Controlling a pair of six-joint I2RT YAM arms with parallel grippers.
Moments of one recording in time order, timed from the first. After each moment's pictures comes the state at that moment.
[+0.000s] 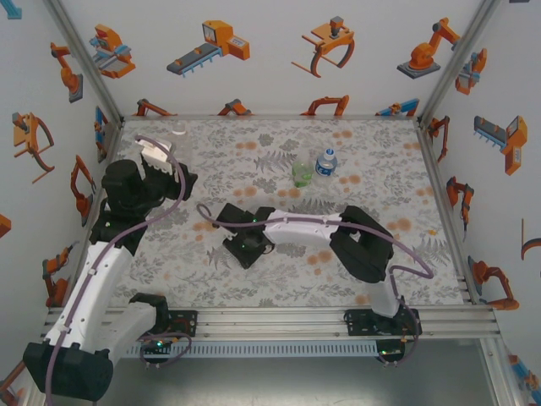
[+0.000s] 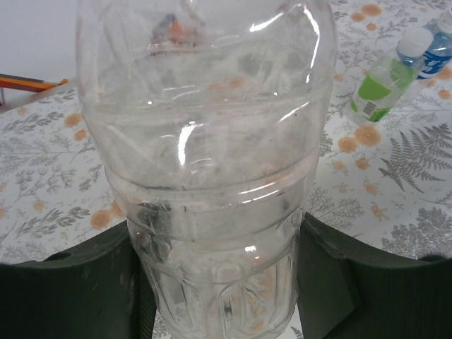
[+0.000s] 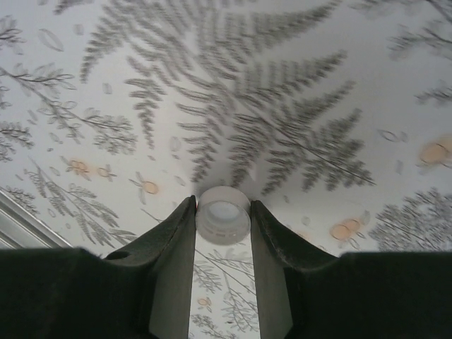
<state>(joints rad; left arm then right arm) -0.21 0.91 0.85 -0.19 0.27 0.12 1.10 1.99 1.39 -0.62 -0.09 0.23</state>
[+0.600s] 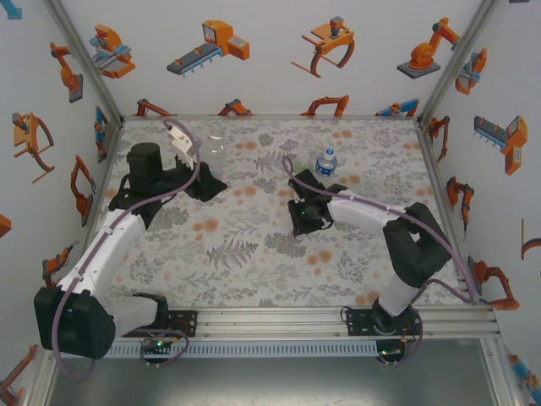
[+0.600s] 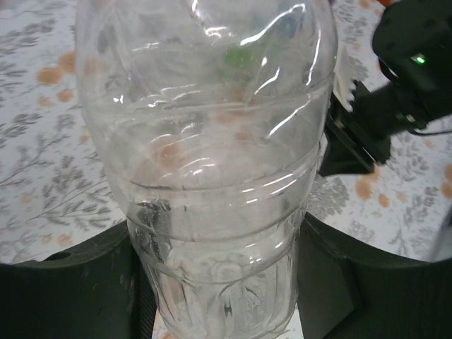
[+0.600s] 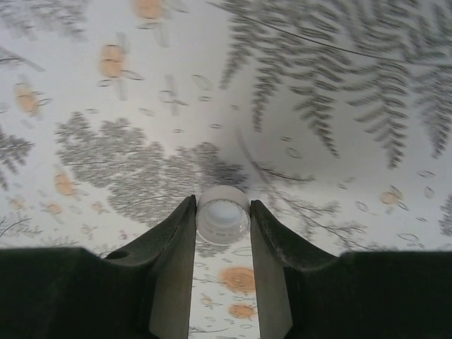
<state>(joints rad) -0.26 1.17 0.93 -0.19 0.67 0.05 0.65 1.68 1.03 -0.52 -0.06 0.35</state>
